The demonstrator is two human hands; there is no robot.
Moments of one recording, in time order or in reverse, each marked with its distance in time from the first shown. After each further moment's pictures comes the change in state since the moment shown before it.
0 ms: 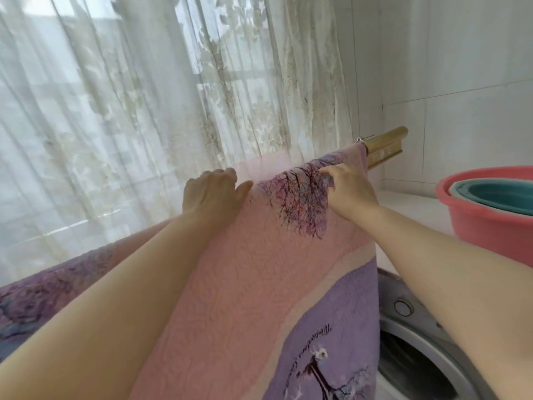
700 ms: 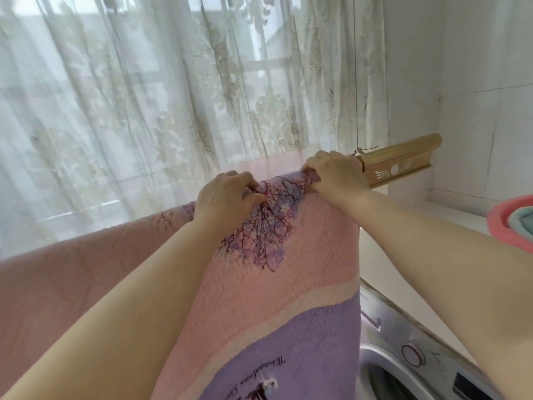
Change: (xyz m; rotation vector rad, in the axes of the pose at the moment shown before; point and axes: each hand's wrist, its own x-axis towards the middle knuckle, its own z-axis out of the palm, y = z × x) left_hand 0.042 0.090 0.036 -0.178 0.040 -0.085; right_hand 0.106 0.065 0.013 -0.105 0.036 -0.467
